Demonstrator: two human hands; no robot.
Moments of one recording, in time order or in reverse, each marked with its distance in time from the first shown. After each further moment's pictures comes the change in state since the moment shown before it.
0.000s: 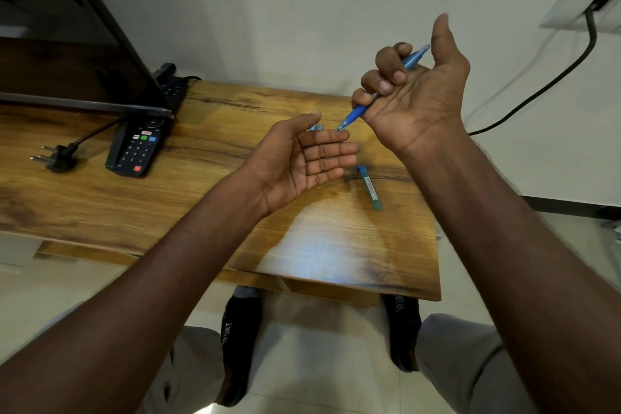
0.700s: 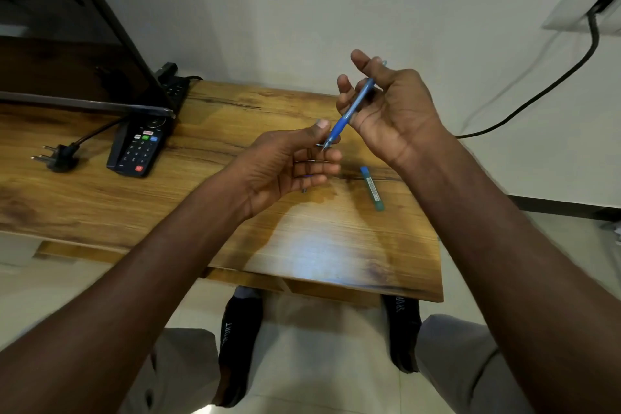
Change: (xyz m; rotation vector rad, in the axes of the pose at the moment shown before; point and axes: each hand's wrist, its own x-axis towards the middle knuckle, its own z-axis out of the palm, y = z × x) left_hand -0.010 0.000 -0.016 0.210 0.033 0.101; right_hand 0.006 0.024 0.005 -0.131 0.142 0.069
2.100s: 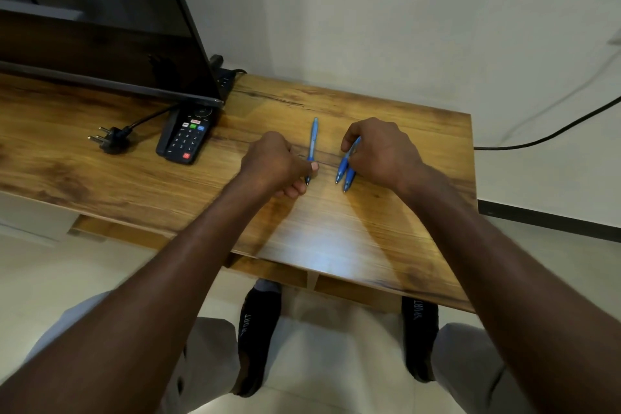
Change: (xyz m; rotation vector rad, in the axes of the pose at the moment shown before) left_hand 0.005 -0.010 -0.060 0.785 0.465 -0.074; right_hand 0.012 0.067 0.004 -1.911 -0.050 -0.202
